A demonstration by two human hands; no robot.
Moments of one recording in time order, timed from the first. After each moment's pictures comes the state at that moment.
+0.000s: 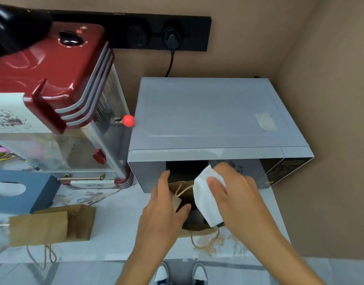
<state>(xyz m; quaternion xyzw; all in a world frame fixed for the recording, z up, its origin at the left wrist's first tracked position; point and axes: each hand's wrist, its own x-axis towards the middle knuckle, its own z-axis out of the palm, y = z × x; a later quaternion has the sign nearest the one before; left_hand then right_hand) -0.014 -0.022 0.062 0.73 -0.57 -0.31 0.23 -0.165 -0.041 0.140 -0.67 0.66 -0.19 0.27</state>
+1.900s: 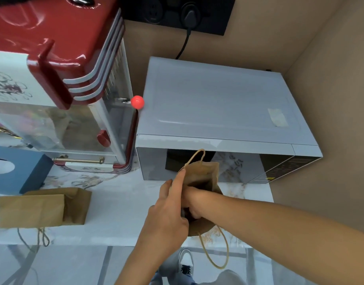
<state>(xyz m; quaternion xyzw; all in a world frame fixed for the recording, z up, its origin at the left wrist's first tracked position) 0.002 -0.008 0.052 0.66 -0.58 -0.44 0.20 -0.044 -0.042 0.040 -0.61 0.54 0.58 0.05</state>
